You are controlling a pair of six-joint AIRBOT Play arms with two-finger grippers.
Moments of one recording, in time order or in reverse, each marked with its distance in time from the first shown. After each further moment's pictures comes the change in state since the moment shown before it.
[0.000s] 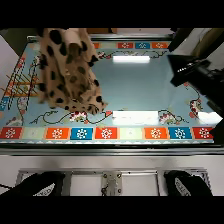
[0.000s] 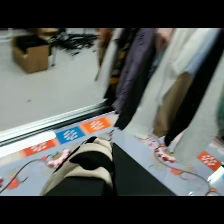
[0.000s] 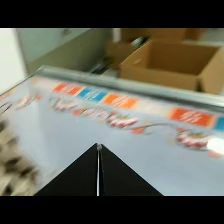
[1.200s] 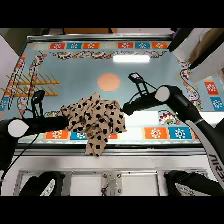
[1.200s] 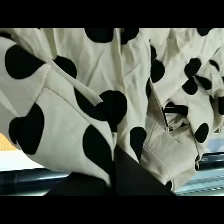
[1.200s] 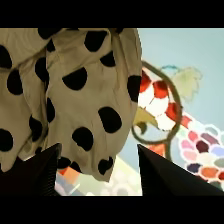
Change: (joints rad) left arm 0.355 0.502 -1.307 0.000 -0.240 -0.199; right arm 0.422 -0.593 0.183 -0.721 0.428 0.716
